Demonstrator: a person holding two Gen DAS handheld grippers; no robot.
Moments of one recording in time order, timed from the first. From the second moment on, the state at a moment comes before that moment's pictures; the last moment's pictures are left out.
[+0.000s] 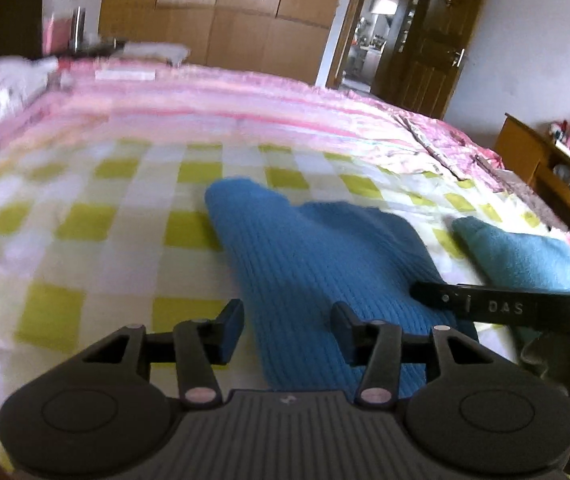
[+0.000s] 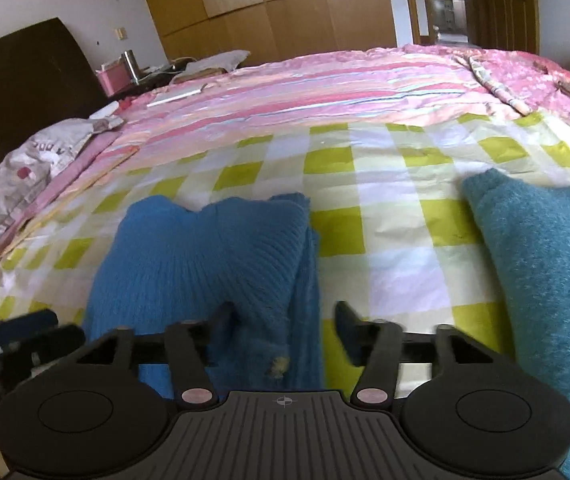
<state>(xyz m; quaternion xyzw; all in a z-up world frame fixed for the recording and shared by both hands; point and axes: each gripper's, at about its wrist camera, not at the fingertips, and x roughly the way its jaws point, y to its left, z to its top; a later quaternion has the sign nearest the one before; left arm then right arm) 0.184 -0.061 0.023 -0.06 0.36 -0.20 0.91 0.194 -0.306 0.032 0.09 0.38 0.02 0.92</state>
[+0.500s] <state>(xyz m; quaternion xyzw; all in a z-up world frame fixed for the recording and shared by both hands) 0.180 -0.069 0.011 -0.06 0.37 -0.22 0.90 0.197 -0.319 0.007 0.26 0.41 0.07 0.87</state>
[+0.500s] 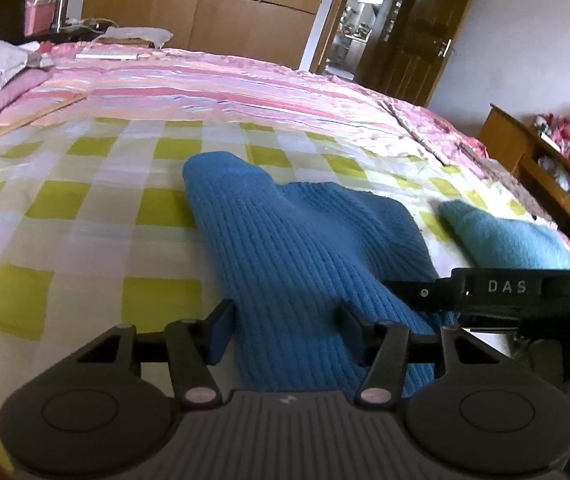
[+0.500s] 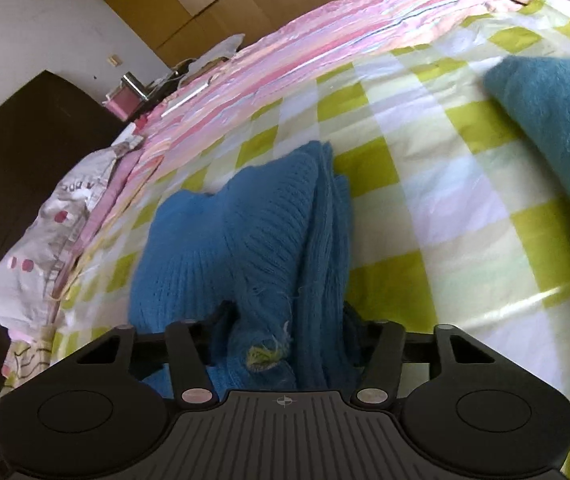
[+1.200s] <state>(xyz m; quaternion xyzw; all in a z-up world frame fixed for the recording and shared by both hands) 0.141 -0.065 0.042 0.01 0.33 -0.20 0.92 0.134 -0.289 0.067 0.12 0.36 0.04 0.92</state>
